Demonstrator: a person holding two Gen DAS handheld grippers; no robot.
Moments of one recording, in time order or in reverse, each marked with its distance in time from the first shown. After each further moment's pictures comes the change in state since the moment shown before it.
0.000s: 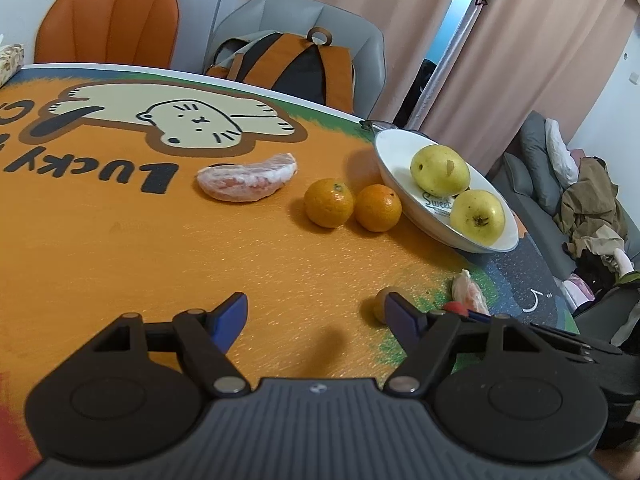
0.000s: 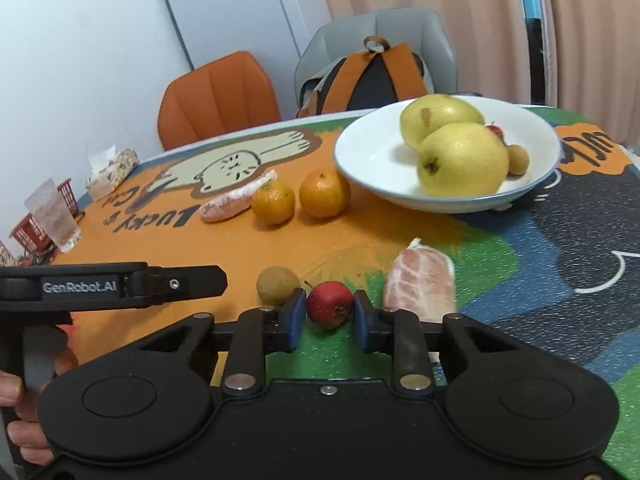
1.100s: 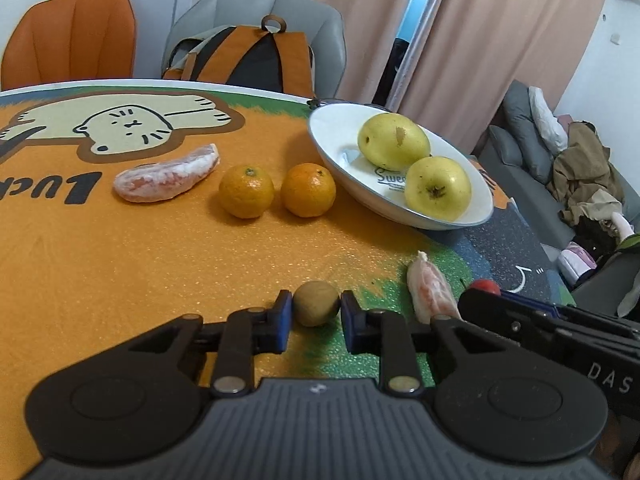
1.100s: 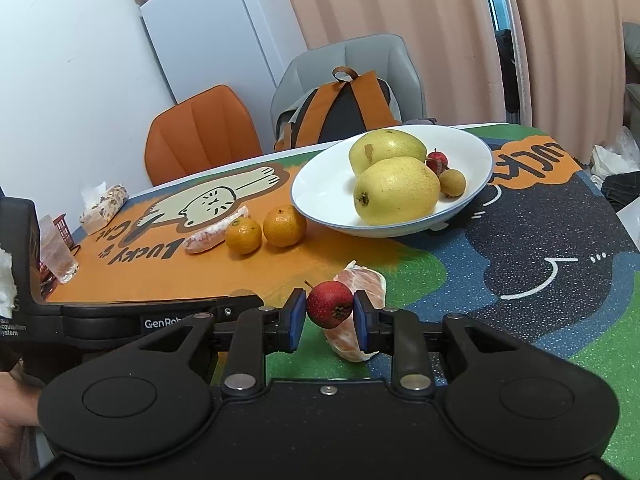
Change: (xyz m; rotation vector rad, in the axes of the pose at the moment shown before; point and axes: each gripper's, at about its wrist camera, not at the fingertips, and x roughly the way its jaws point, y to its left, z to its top) left arm 0.025 -0.056 -0.008 0.106 0.023 -0.009; right arm -0.032 -0.027 0.003 0.043 -0.068 -0.032
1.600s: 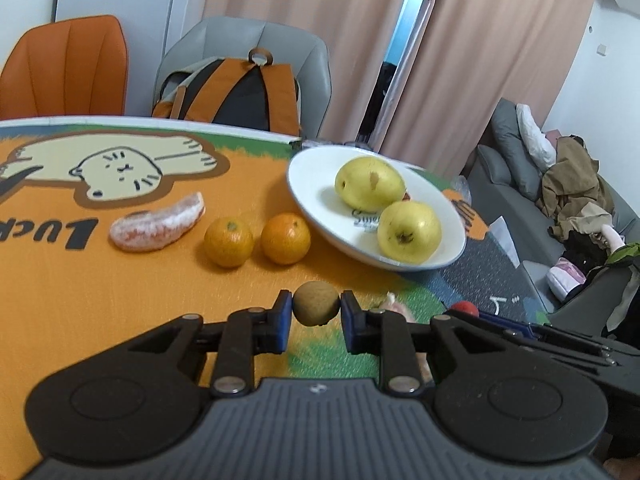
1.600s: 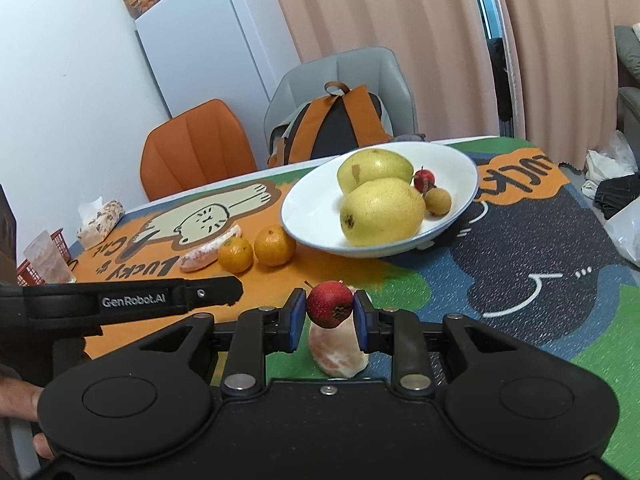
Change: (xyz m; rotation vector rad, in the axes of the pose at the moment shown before) left arm -0.021 -0.014 0.022 0.016 -0.077 -0.019; right arm -0.008 -0.009 0.010 0.012 -0.042 -0.013
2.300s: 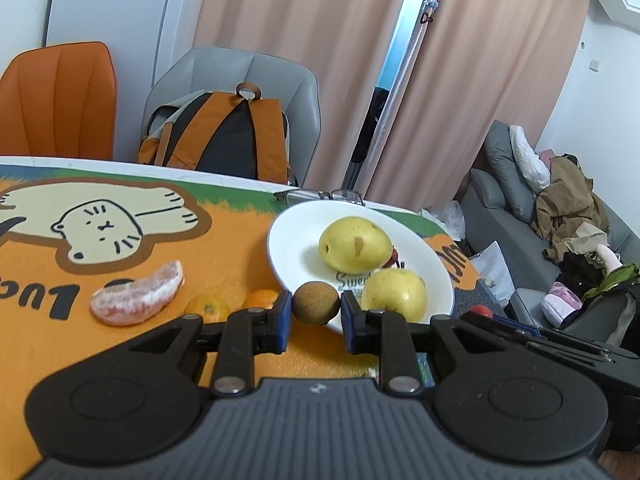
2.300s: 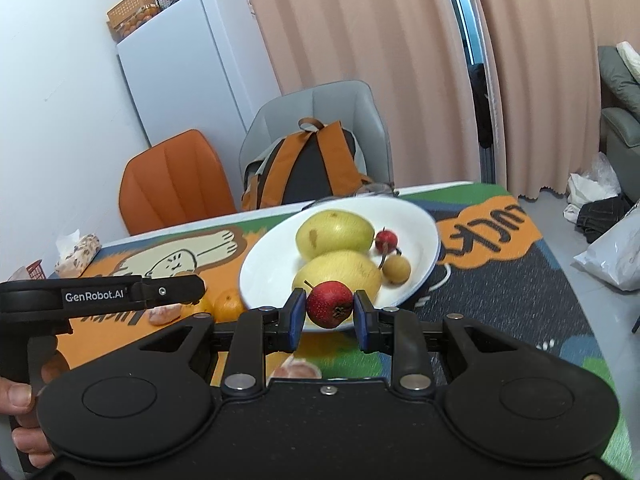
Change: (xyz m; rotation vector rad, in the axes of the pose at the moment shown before) left arm 0.012 -0.011 0.043 0.006 -0.069 -0.017; right arm 0.005 -0.025 0.042 -0.006 -0.072 -0.054
